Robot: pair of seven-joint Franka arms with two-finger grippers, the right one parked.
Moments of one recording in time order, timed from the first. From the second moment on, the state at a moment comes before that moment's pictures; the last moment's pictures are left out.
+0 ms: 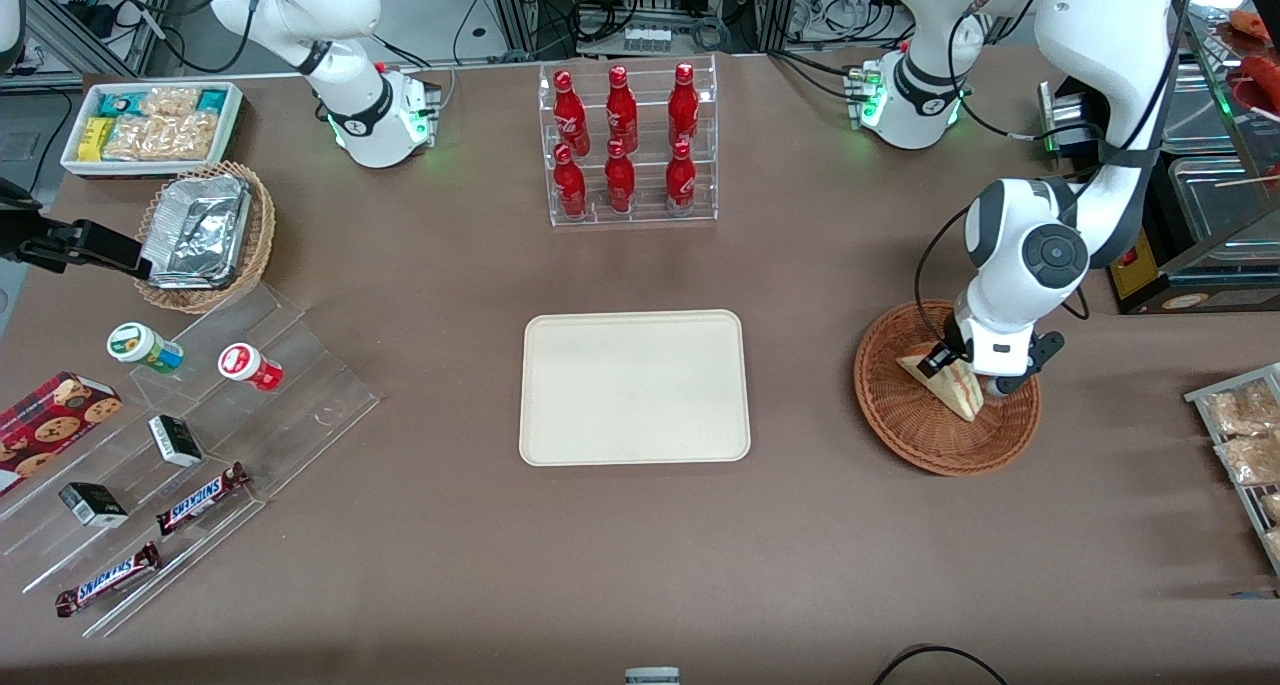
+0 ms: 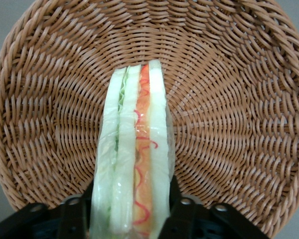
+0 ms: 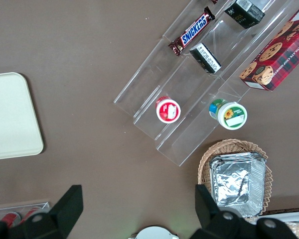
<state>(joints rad) -0.16 0.24 0.03 -2.30 0.04 2.54 -0.82</state>
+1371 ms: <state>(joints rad) -0.46 0.34 -0.29 -1.78 0.06 2.04 -0.84</state>
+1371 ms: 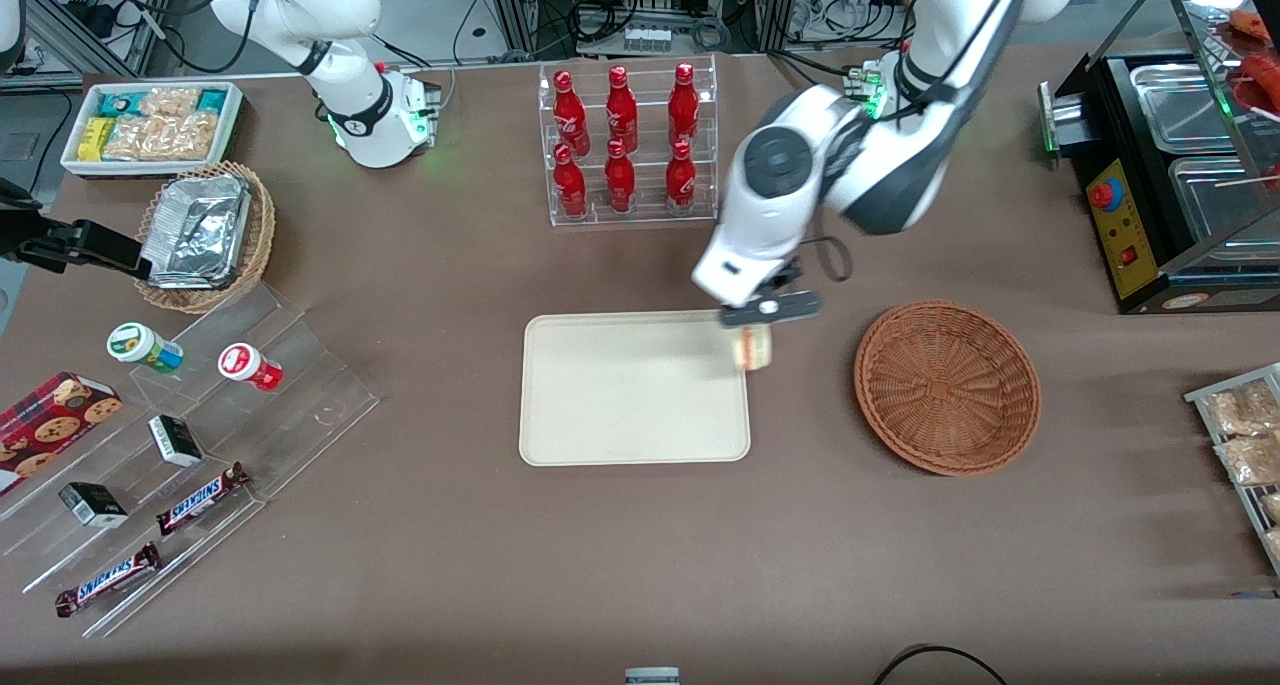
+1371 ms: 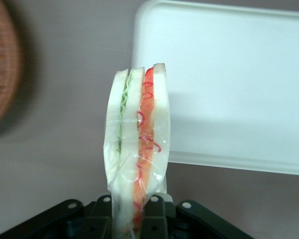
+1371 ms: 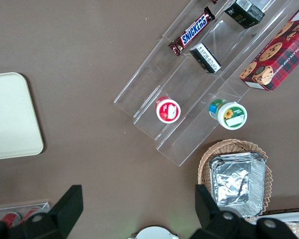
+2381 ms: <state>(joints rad) -0.61 0.76 -0.28 -1.46 0.24 2.21 -0.96</state>
